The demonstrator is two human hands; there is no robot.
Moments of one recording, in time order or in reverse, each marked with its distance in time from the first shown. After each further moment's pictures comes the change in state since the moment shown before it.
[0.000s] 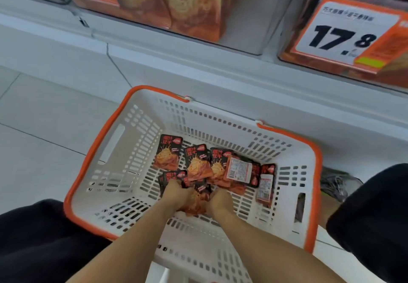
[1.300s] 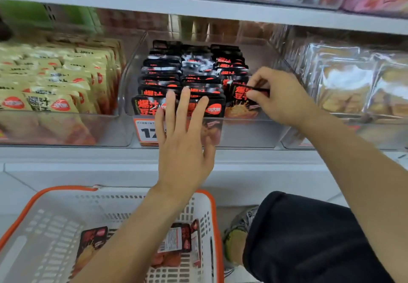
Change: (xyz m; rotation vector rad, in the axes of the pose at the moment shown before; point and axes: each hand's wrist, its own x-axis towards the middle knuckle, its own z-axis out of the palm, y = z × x) left_hand -0.285 0.289 0.070 0.424 0.710 1.702; right_hand -0.229 -0.037 -0.485 -0.273 0.989 -0.983
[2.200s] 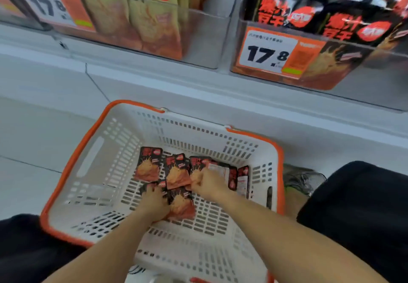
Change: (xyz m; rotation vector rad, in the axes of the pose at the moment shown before) left_hand -0.326 -0.214 0.040 0.124 -1.205 -0.991; right_hand -0.193 -0.125 0.364 0.268 -1.038 0.426
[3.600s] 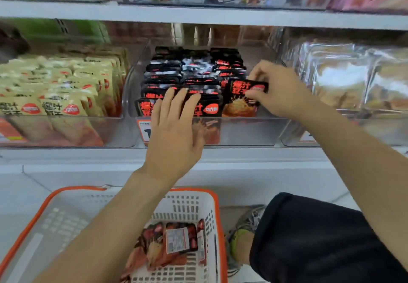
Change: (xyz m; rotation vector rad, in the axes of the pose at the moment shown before) left_hand -0.176 0.280 -0.223 -0.017 1.154 1.015; right_hand -0.214 0.015 -0.384 -0.252 1.035 -0.386
